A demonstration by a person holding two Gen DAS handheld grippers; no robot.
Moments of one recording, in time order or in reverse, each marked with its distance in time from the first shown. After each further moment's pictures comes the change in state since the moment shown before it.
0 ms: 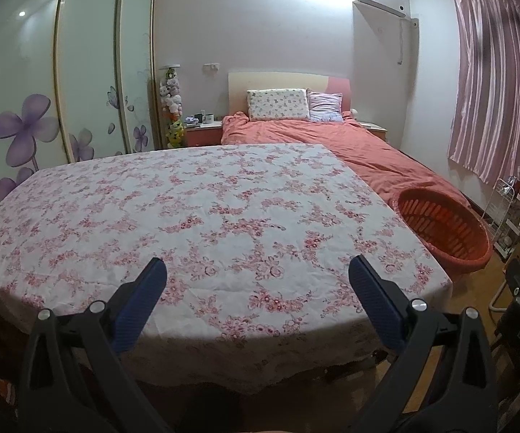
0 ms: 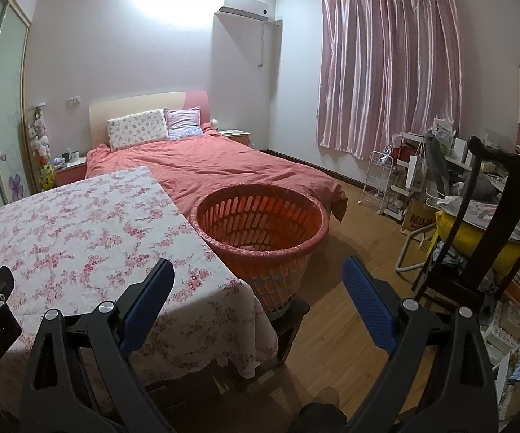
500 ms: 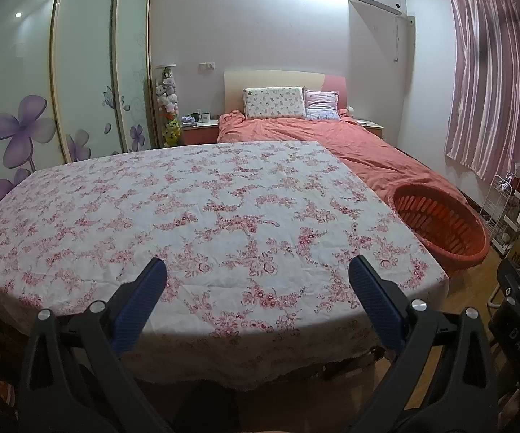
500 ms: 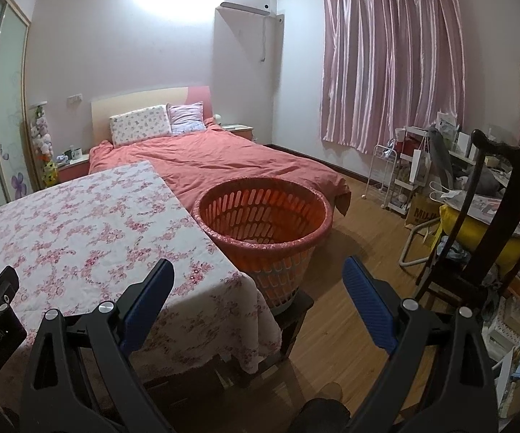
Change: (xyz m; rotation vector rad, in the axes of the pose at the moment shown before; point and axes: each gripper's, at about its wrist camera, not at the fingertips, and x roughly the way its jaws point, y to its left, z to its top) left arm -0.001 -0.006 -0.003 0.007 0.006 -0.008; right arm 0.002 -0.004 -0.005 0.008 0.027 0.019
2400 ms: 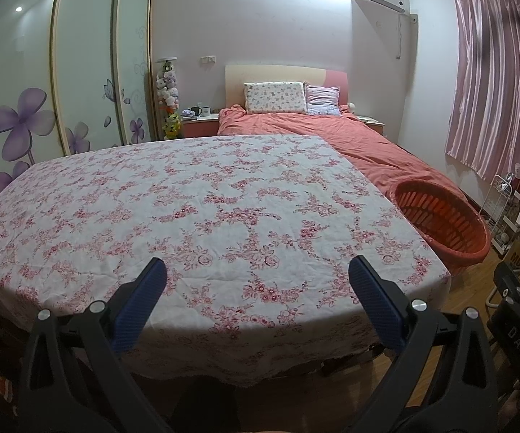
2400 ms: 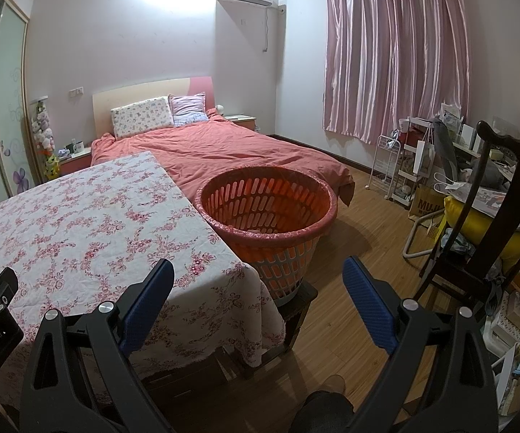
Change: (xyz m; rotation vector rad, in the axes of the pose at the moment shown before) left arm 0.006 0.003 -0.004 -0.010 0.018 0.000; right arm 0.006 -0.002 -0.001 0.001 0.037 0.010
